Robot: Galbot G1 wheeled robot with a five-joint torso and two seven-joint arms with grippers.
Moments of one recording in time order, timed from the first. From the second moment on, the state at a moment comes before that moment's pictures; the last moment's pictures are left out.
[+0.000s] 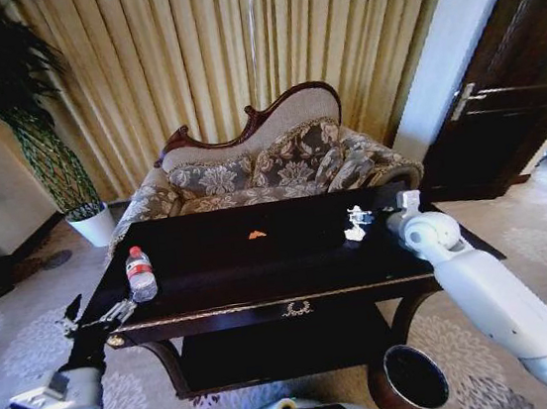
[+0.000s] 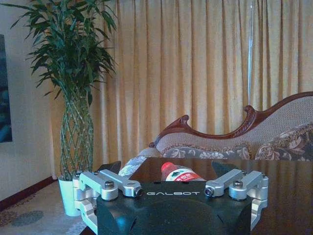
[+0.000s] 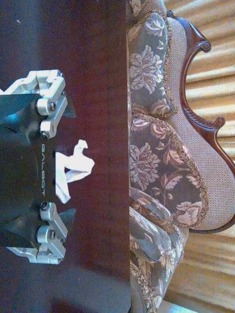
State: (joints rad) left arm 1.82 -1.36 -1.02 -2.41 -0.45 0.18 -0.04; right arm -0.85 0.82 0.38 1.77 0.94 -0.72 0.26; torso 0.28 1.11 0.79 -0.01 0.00
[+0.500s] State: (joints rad) left arm 1.83 -1.36 -1.02 -2.40 -0.45 0.18 -0.04; right arm -0.85 0.83 0.37 1.76 0.92 -0.72 0.26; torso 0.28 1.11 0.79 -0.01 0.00
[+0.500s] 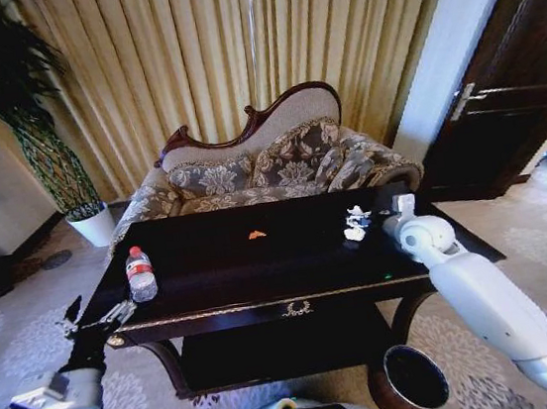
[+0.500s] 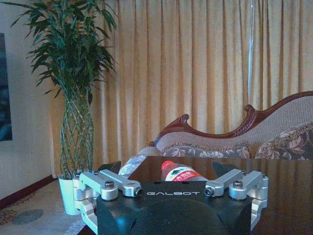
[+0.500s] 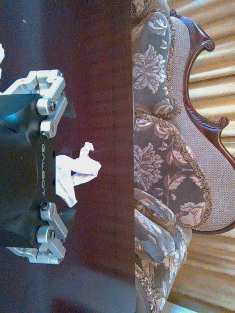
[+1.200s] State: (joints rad) left arm 1.83 -1.36 -1.02 -2.41 -0.45 0.18 -0.03; right arm -0.88 0.83 0.39 1.76 0.91 -0.72 0.26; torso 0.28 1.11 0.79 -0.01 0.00
